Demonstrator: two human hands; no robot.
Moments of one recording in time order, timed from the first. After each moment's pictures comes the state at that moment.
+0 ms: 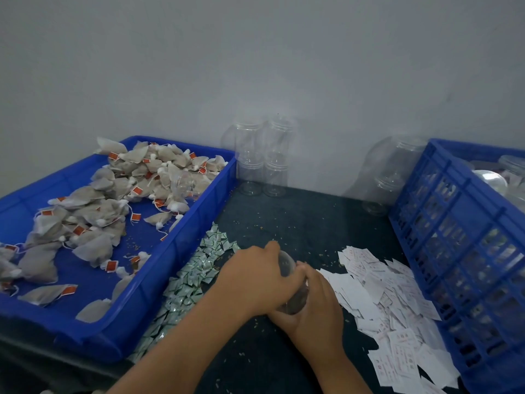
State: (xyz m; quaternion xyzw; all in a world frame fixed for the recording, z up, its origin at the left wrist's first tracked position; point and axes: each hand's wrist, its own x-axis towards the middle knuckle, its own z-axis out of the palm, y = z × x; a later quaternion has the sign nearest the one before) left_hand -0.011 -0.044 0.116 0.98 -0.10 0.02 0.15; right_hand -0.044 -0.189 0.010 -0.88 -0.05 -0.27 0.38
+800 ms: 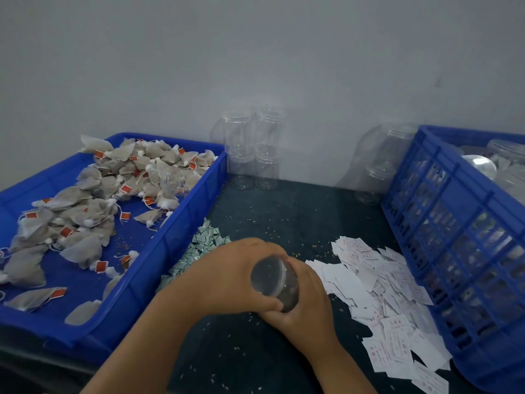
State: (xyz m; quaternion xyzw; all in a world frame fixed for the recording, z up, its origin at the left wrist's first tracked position) left_hand -0.017 0.001 0.132 0.92 -0.30 -0.04 0.26; right_hand -0.044 -0.193 0.003 -0.86 -0.12 -0.25 0.43
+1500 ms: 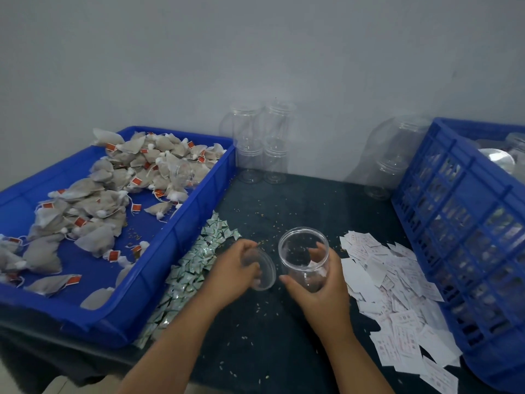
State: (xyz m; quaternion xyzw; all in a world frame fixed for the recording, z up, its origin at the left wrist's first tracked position) left_hand 0.008 0.000 0.037 0.84 0.03 -0.06 0.54; right_hand -0.042 -0.204 0.010 -0.77 -0.02 -0.22 0.59
